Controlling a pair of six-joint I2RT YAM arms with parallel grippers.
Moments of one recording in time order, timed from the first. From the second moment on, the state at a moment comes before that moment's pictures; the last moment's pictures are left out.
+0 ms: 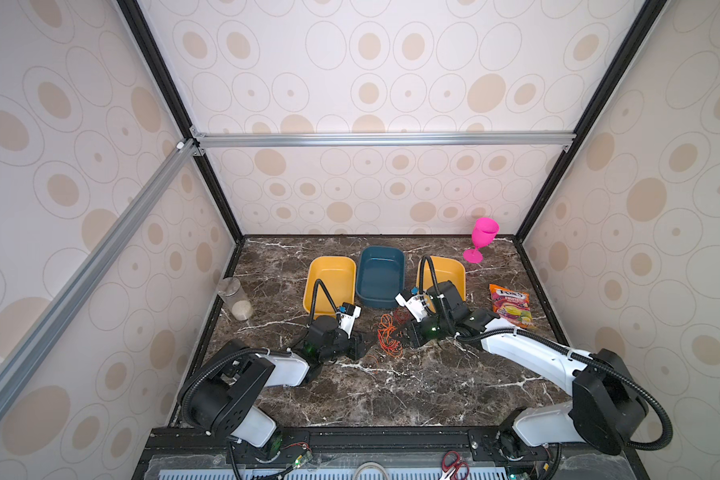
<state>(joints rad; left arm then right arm) -0.59 1.53 0.38 0.69 0.41 -0.46 0.61 1.39 0.86 -0.30 -0.57 0.28</state>
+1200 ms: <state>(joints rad) -0.58 1.39 0.35 0.77 0.27 -0.59 0.60 1.40 0.84 -0.55 -0.19 0.26</state>
